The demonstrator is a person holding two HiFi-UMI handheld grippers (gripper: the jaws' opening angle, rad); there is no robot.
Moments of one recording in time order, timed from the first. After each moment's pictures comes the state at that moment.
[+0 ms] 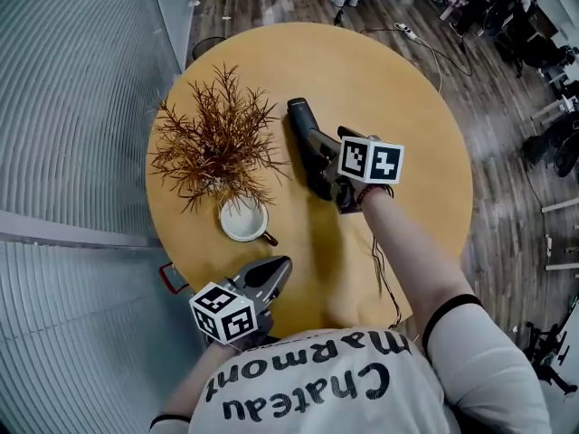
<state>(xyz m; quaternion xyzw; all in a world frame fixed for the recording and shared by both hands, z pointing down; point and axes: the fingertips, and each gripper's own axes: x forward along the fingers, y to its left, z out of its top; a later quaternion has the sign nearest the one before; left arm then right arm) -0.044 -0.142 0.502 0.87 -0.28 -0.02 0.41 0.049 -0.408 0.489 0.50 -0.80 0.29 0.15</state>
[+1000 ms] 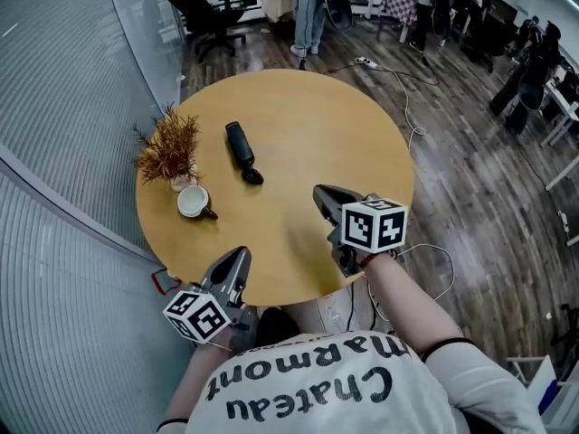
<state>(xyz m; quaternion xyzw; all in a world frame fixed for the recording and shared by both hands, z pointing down) 0.018 -0.053 0.402 0.87 -0.37 -0.10 0.29 0.181 -0.147 0.375 0.46 -0.85 0.25 0.05</state>
